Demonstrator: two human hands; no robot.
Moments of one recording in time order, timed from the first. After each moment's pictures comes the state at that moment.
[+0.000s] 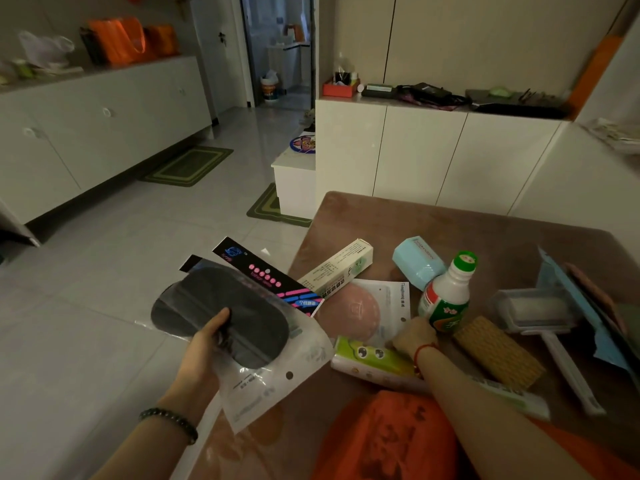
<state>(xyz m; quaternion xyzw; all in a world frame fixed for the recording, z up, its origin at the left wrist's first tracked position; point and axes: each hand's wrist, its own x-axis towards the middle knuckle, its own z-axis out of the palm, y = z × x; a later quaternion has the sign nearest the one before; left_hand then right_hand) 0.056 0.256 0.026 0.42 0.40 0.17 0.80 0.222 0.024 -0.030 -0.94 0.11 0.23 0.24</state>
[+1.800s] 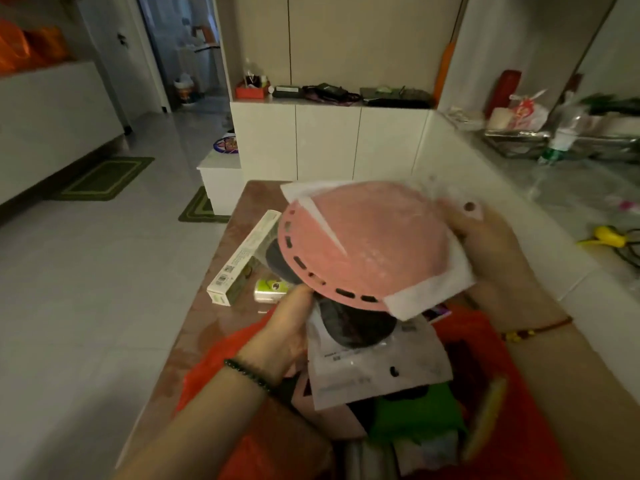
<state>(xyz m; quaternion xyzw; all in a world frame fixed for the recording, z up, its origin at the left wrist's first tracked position) -0.037 0.009 0.150 0.44 0.15 -0.13 0.87 0.019 -0.179 0.195 -0.60 -0.03 -0.01 0.80</state>
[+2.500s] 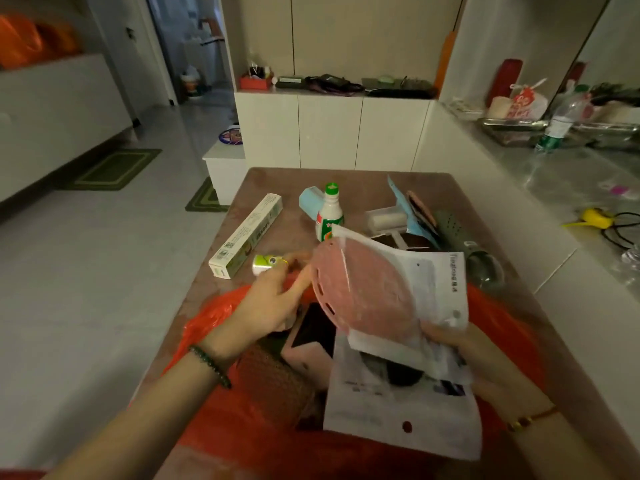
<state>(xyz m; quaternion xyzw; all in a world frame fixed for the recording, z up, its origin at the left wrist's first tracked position) -0.078 0.030 0.135 0.90 0.01 0.01 0.44 -0.074 -0.232 0.096 -0.68 0.12 0.16 0.71</state>
